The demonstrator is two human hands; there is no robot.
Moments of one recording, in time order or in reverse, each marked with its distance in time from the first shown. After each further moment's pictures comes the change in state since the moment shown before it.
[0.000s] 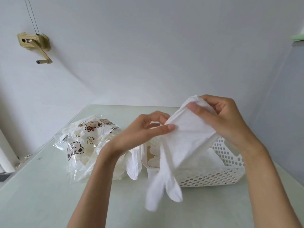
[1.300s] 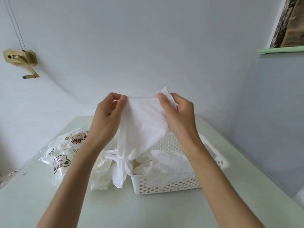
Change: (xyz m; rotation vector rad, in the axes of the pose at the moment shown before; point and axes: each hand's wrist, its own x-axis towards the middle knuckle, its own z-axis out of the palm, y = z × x) left_hand 0.009 0.041 -0.009 0.272 0.691 0.159; right_hand 0.019 -0.016 0.036 0.106 0.348 0.043
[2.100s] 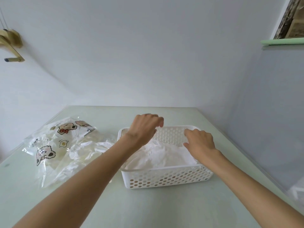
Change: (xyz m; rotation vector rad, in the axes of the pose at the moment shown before) left_hand 0.012 -0.065 0.108 0.971 -0.565 0.407; right_hand -0.002 0.106 -0.082 -1.608 -0.518 0.112
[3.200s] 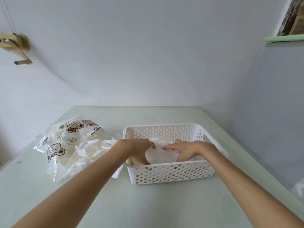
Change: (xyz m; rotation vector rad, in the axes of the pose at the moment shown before) left_hand -0.038 -0.012 0.015 -0.086 -0.794 -0.058; right_hand 0.024 -0.020 0.018 0.257 -0.740 -0.301
